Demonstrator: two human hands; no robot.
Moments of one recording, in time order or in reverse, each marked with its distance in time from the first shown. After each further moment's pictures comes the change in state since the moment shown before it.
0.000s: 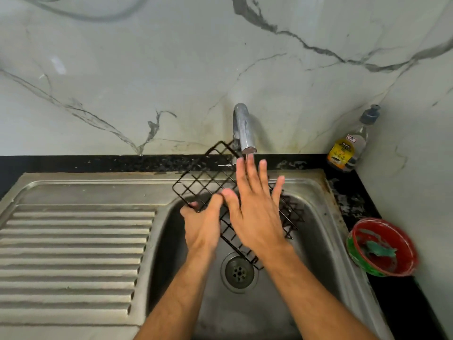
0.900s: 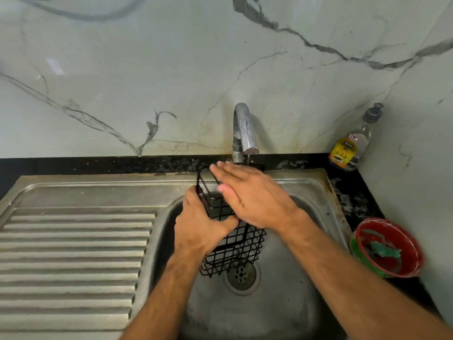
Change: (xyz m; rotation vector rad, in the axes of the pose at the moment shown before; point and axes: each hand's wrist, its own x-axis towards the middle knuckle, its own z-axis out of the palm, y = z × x) left_hand 0.005 0.009 -0.021 0.737 -0.077 0.561; right_hand 0.045 0.010 -0.021 -0.112 -0.096 -0.443
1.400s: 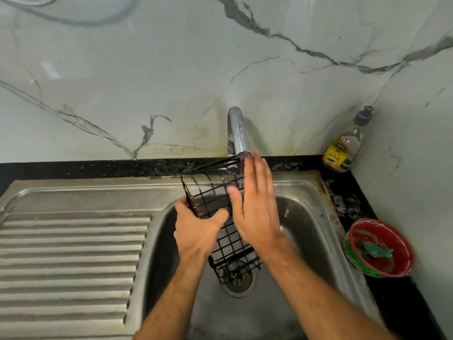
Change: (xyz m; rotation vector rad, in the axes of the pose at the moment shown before) left_hand -0.005 0.005 0.015 -0.359 0.093 -0.280; right_hand -0.024 -0.007 0.044 0.137 0.360 0.383
